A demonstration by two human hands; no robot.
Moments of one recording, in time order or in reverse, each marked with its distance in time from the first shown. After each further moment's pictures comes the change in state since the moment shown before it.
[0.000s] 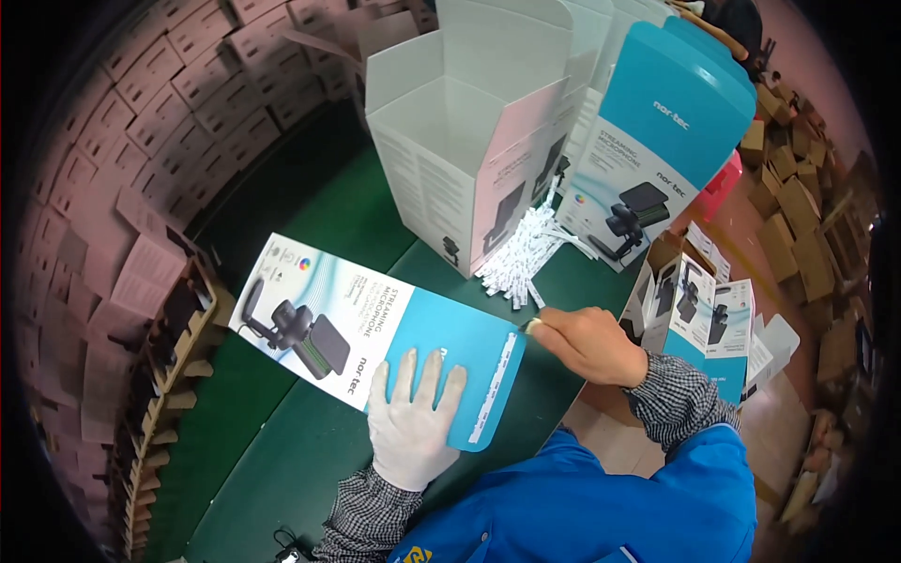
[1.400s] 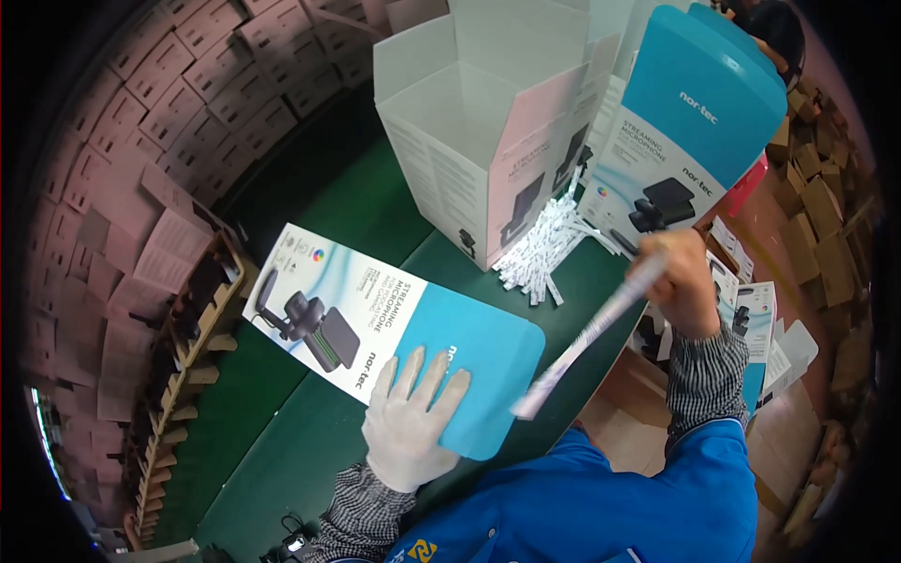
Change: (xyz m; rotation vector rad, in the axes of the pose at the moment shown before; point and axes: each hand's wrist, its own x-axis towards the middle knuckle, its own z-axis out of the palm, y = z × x) left_hand -0.003 -0.006 -0.018 -0.144 -0.050 -0.054; right_hand 0.014 0.021 -0.067 0.787 0.191 -0.135
